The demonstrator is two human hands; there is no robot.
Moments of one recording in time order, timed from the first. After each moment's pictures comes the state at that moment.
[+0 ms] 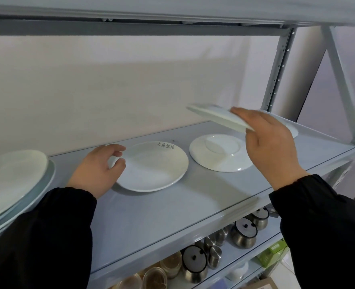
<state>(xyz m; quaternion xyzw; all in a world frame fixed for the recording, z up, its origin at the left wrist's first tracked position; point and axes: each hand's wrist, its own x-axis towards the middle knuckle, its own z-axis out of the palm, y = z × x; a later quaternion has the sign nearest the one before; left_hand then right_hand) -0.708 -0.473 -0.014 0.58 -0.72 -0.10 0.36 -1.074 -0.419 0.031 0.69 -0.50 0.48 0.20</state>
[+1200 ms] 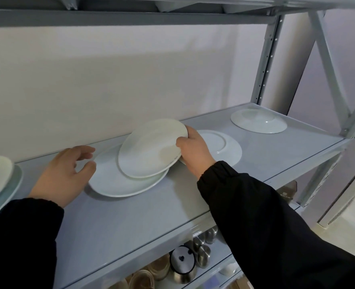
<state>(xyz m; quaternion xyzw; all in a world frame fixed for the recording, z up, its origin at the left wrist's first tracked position) -0.701 -0.477 -0.016 0.60 -0.70 -0.12 0.36 -0.993 -0.500 -0.012 0.46 -0.52 0.56 -0.46</state>
